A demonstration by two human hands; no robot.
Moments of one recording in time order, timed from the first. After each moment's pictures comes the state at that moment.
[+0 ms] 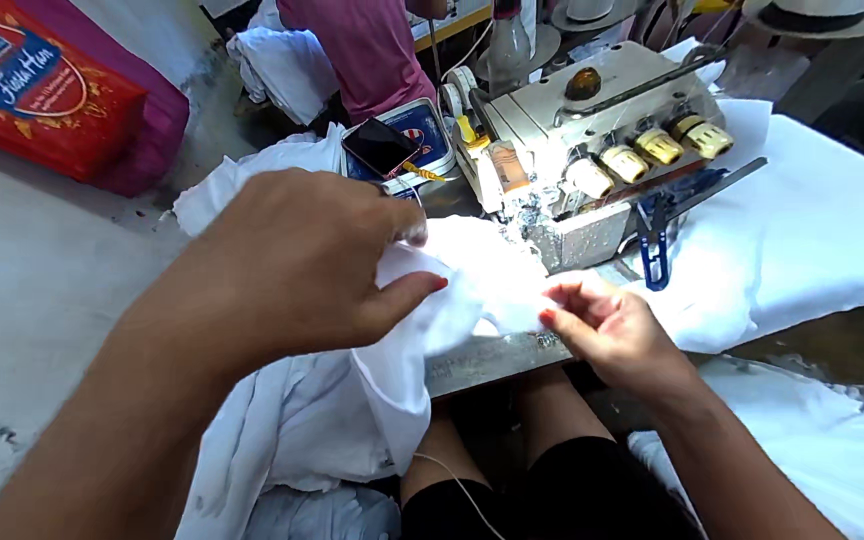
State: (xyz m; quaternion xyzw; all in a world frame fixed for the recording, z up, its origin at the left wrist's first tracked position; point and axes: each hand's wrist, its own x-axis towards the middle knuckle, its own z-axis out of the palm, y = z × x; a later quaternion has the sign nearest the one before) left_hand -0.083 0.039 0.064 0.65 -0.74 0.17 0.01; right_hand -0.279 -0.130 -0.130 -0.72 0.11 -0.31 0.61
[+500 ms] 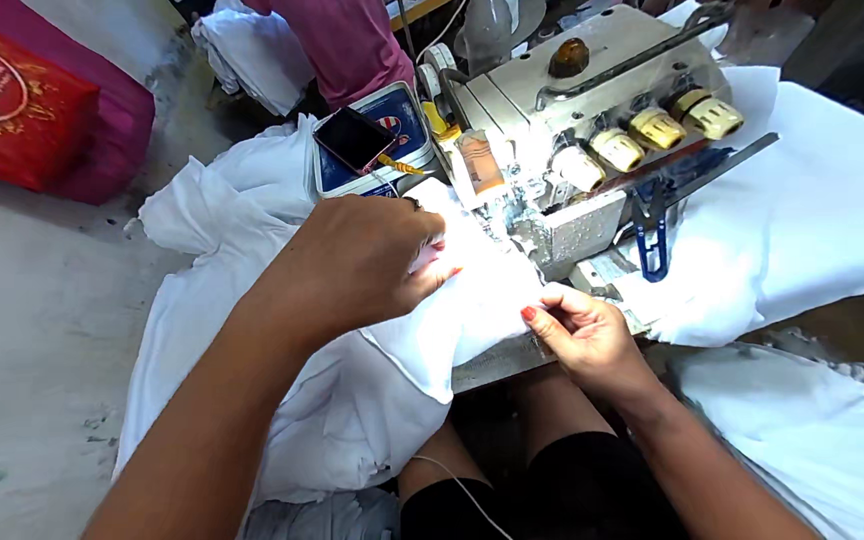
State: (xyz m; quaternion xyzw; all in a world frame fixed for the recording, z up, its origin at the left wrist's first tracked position) left_hand -0.071 -0.011 0.009 0.65 -0.75 0.11 0.02; right_hand -0.264 -0.127 -0.169 -0.69 0.12 -0.40 0.59
